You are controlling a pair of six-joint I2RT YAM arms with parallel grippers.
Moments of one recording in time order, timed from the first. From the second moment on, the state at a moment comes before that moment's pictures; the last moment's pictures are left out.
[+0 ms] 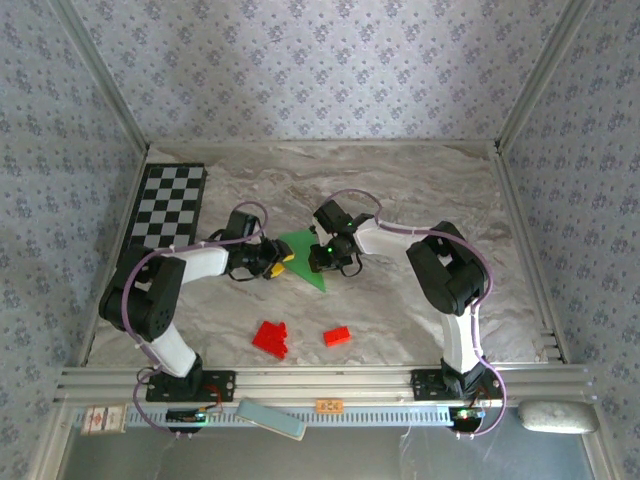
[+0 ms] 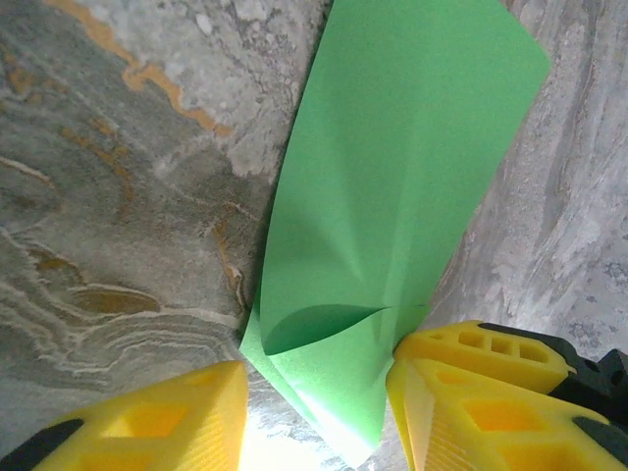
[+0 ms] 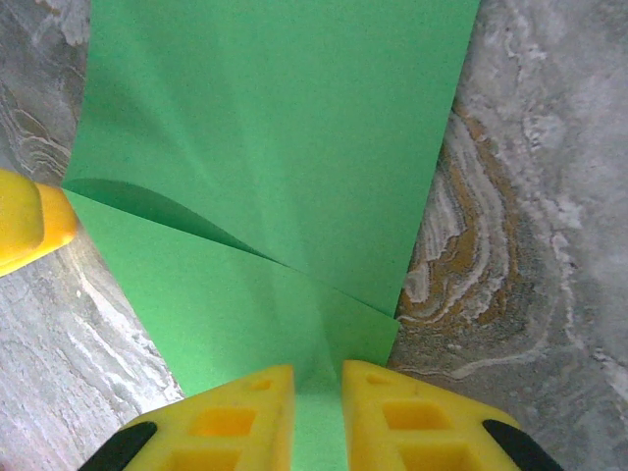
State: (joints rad) left arm -0.40 1.67 0.76 -0.05 0.51 -1.10; right arm 0.70 1.98 1.29 -0.48 -0.29 0.40
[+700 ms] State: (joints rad) left arm -0.39 1.70 0.77 0.02 0.66 -0.97; right arm 0.69 1.98 1.29 -0.49 -0.31 0.39
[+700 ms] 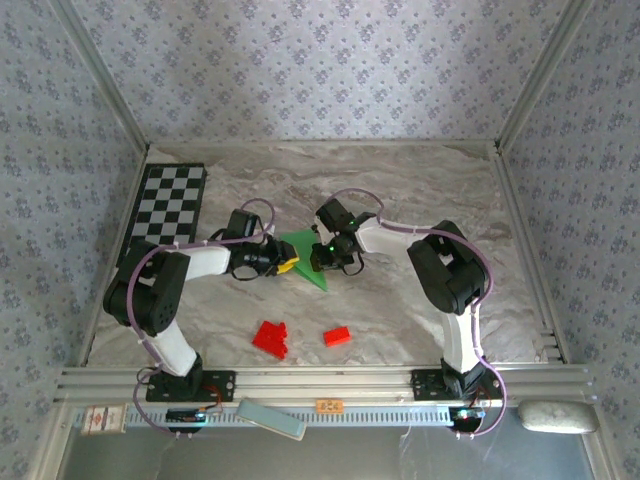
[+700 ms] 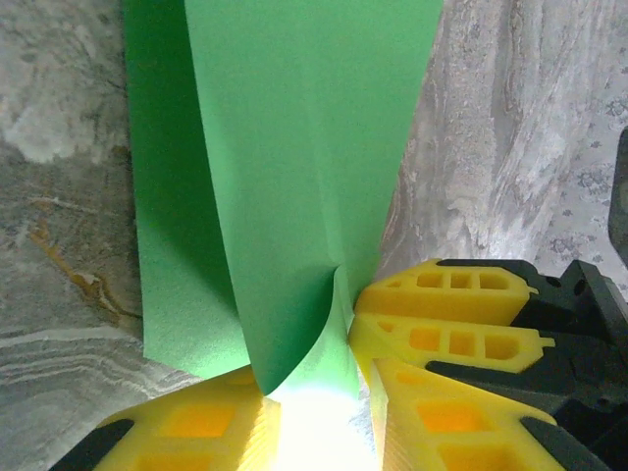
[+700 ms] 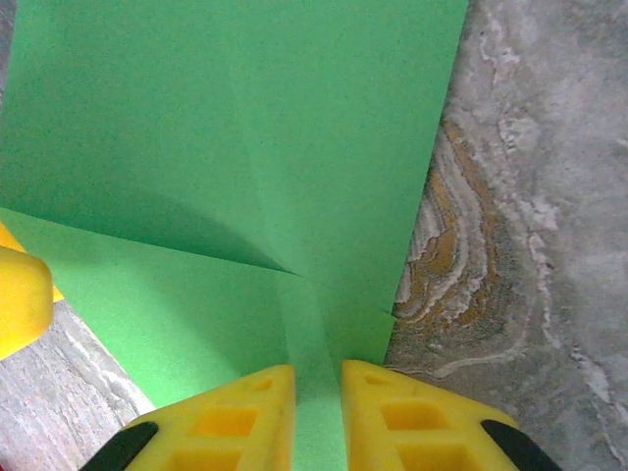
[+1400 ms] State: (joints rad) left arm -0.35 1.77 0.77 0.13 0.70 -0.99; right arm 0.68 1.98 1.29 -0.49 -0.31 0.37
